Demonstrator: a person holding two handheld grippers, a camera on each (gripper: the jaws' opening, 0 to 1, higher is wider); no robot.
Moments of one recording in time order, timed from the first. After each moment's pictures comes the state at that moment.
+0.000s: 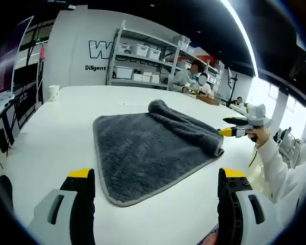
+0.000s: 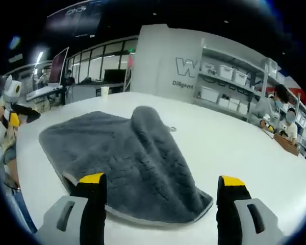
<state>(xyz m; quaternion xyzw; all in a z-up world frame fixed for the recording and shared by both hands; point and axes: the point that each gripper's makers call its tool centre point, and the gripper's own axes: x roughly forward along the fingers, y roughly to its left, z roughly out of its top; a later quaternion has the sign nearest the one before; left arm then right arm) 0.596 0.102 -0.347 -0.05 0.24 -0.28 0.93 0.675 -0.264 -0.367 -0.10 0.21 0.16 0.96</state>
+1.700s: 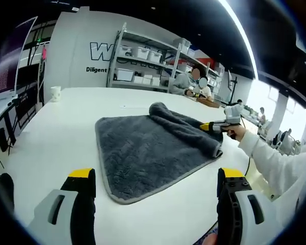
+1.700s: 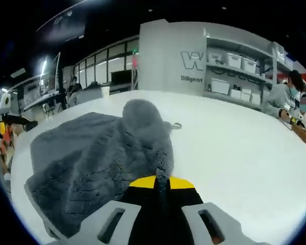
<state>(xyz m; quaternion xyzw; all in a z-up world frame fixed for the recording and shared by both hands) 0.592 0.107 -0.341 -0.05 0.23 -0.28 0.93 0.747 -0.256 -0.396 -0.07 0.21 0.21 0.95</state>
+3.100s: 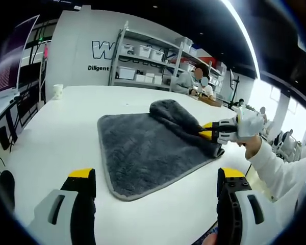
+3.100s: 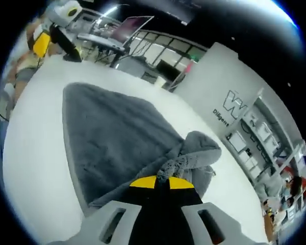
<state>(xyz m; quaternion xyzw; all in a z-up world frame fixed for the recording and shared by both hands) 0.588 0.111 -0.345 -0.05 0.23 -0.27 0.93 0.674 -0.115 -0.379 -0.40 0.13 0.27 0.86</state>
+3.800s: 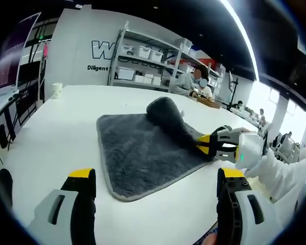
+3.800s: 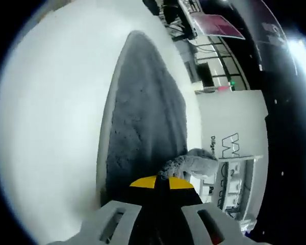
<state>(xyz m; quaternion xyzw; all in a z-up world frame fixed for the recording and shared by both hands) 0.592 0.113 -0.348 -0.06 0.23 -0.27 0.93 0.653 -0.079 -0.398 -0.68 0.08 0.24 0.69</state>
